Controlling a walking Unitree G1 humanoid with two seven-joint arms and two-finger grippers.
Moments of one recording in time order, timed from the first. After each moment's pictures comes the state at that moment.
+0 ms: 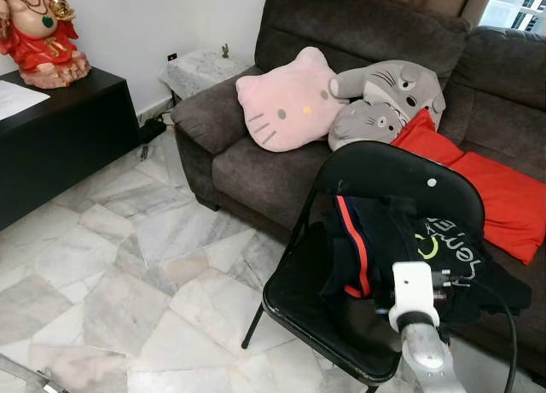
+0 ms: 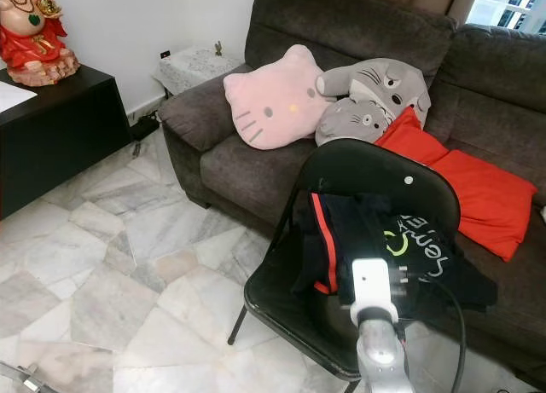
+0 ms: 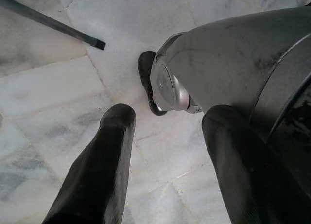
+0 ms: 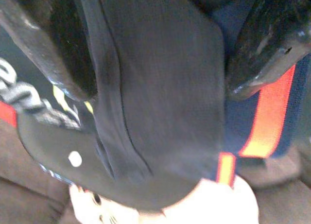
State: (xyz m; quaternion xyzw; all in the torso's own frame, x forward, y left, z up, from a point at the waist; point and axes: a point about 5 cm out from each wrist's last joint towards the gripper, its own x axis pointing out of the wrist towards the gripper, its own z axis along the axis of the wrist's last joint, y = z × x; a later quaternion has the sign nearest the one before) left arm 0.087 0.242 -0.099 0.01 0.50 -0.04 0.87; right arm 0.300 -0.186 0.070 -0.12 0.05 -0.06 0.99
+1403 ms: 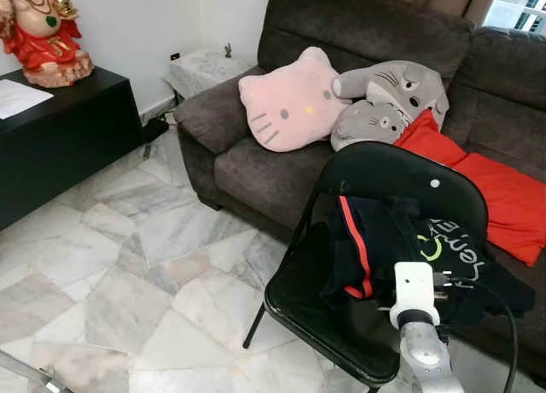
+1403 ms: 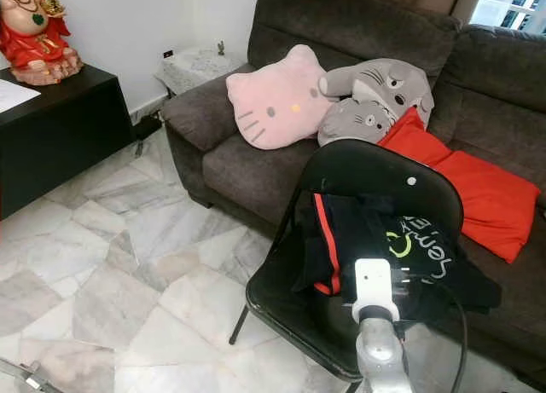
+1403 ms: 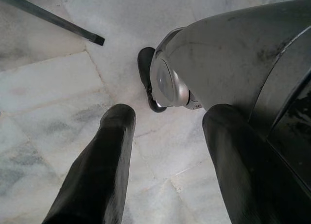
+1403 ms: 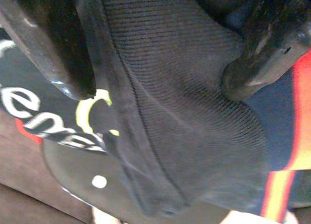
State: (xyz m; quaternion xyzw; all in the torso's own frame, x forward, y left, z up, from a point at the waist) left arm 0.086 0.241 -0.100 0.01 0.50 -0.04 0.86; right arm 0.300 -0.203 0.054 -0.13 0.09 -0.13 0.98
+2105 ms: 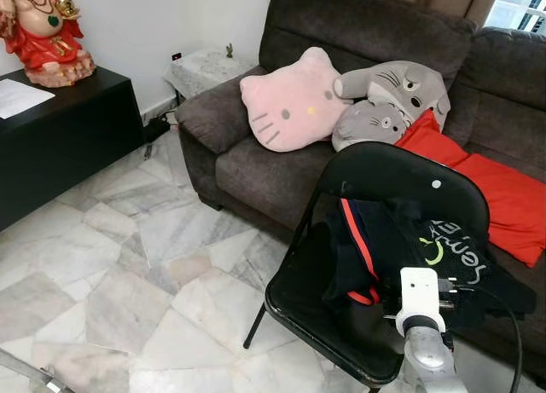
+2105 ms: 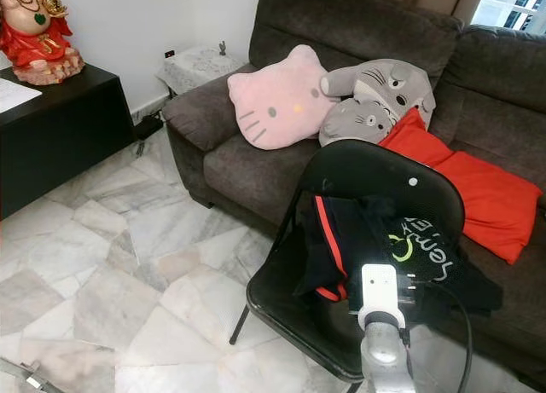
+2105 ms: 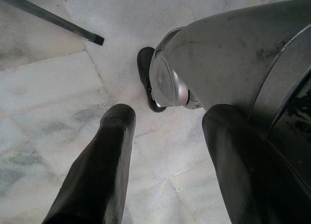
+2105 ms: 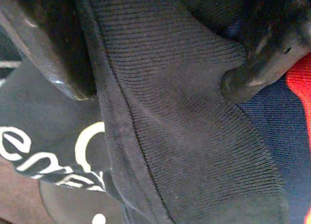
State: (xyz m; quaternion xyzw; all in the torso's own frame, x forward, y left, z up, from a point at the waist) left arm 0.086 0.241 -0.100 0.01 0.51 -0.04 0.86; right arm 0.289 -0.209 0.041 -0.13 0.15 -0.14 0.97
